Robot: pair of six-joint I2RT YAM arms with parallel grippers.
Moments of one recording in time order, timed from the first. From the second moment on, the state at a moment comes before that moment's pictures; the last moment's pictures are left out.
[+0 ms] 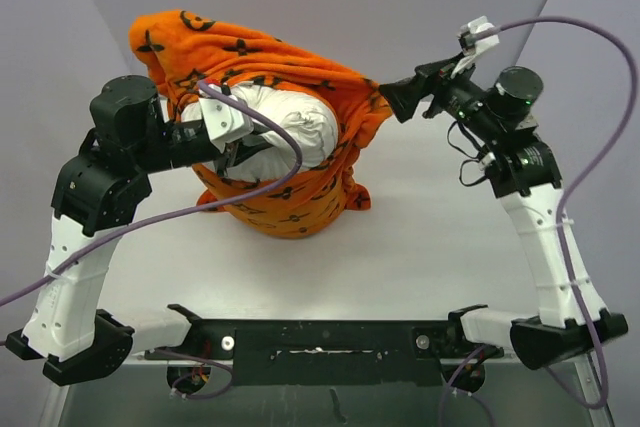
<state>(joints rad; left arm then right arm) -0.52 1.23 1.94 -0.92 0.64 0.46 0.24 1.27 1.54 -0.30 -0.40 0.16</state>
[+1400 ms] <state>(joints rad) -0.50 1.20 1.93 -0.98 0.74 0.37 0.90 1.47 1.89 -0.58 -0.34 -0.39</state>
